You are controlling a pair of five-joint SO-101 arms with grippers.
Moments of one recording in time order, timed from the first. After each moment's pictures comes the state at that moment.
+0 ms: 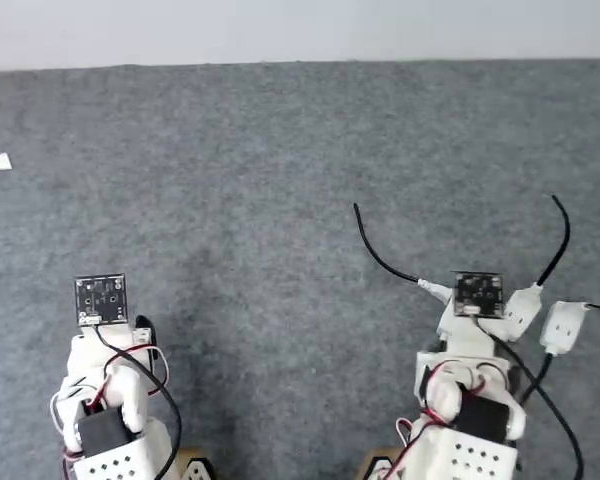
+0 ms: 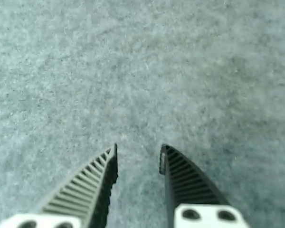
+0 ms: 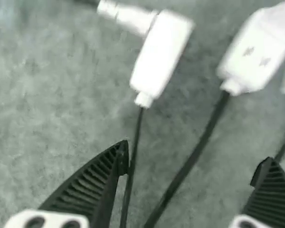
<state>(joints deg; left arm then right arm) -23.5 -103.3 97.3 65.7 -8.1 13.2 -91.1 86.3 76.6 11.2</state>
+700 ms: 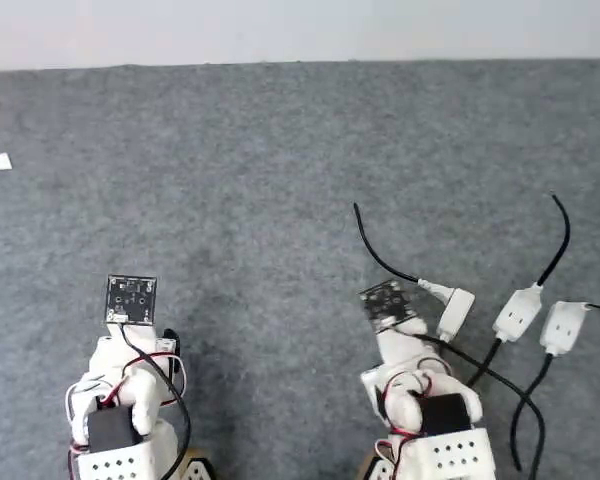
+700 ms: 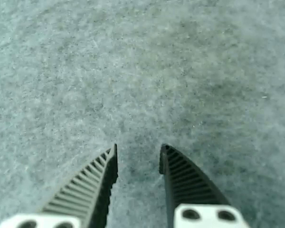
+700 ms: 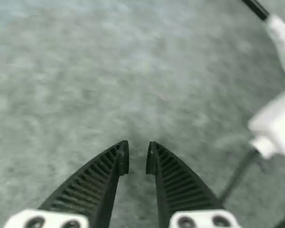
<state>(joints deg) -14.7 -103.3 97.3 72.0 -8.0 -13.8 -91.8 94.7 71.4 13.7</state>
